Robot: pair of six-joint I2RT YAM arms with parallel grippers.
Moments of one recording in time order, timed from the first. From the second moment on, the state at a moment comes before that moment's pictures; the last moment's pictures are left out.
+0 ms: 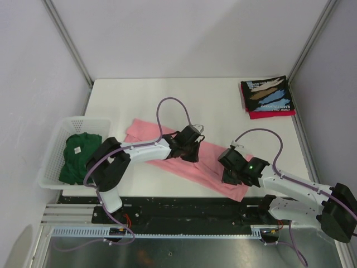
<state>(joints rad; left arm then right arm) -0.90 1.76 1.09 -0.28 0.04 -0.57 0.88 1.04 0.61 -0.71 0.22 1.02</state>
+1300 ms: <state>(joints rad) -0.98 1.79 1.14 -0.29 0.16 -0.55 0.84 0.91 0.52 -0.63 0.17 1.09</state>
